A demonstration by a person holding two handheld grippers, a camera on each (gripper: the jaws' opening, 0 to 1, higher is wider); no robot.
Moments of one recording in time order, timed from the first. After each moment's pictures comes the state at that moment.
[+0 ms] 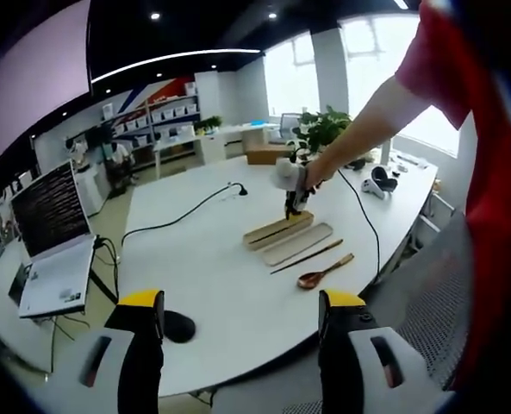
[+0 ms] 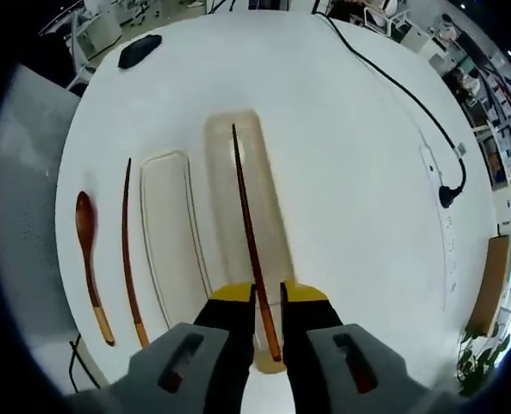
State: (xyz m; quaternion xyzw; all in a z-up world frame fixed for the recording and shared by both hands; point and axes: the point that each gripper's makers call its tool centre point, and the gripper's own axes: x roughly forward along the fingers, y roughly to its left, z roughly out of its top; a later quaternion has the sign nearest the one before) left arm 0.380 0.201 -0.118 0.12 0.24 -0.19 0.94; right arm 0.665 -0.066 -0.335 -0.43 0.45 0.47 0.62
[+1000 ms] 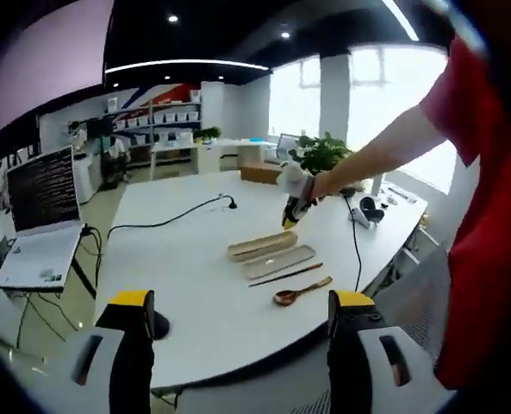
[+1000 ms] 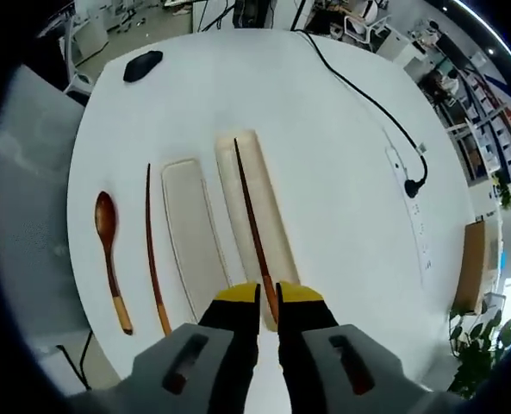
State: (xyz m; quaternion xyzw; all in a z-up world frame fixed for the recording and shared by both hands) left arm 0.367 0.203 -0.108 -0.02 0.22 -0.20 0.95; right arm 0.651 -0.087 -0.289 -0.43 0.43 0.44 0.66
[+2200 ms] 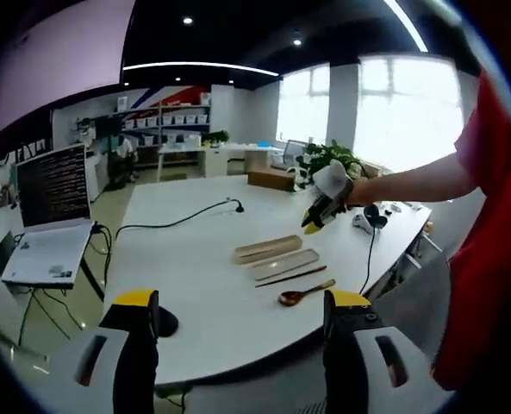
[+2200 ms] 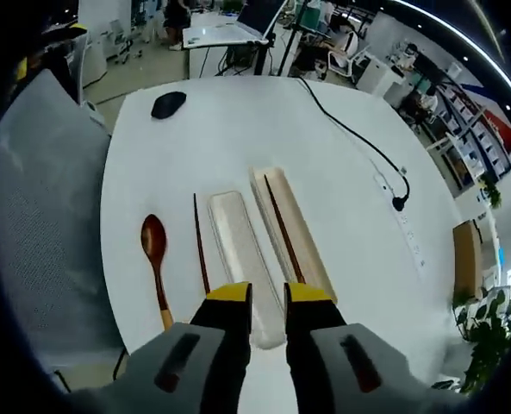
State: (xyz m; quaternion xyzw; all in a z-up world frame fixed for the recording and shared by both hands) left arm 0.354 0.207 -0.100 0.03 0.22 -0.20 0.96; right arm 0.572 -0.072 -0.237 -0.38 0.36 0.45 0.72
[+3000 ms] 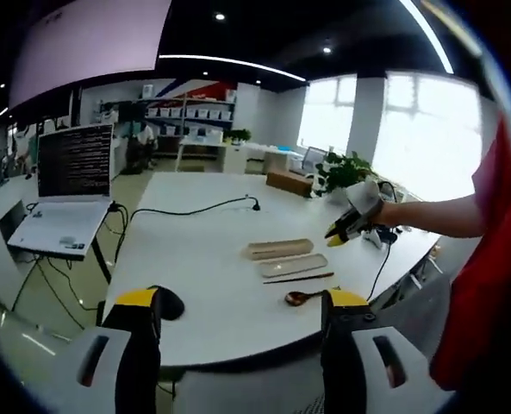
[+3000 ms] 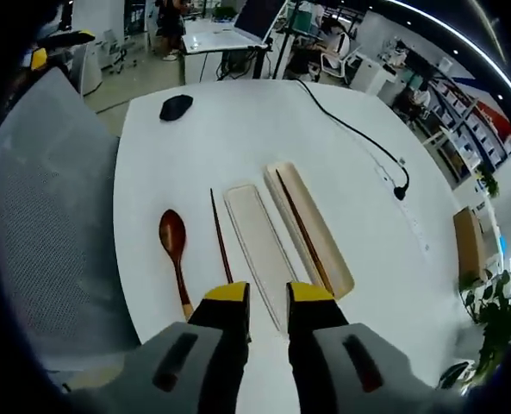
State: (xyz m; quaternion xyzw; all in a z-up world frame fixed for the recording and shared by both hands) left arm 0.342 0.233 -0.106 -0.04 0.23 -0.15 0.96; right arm 0.533 -0.083 -0.239 -0.36 0.36 0.44 0.74
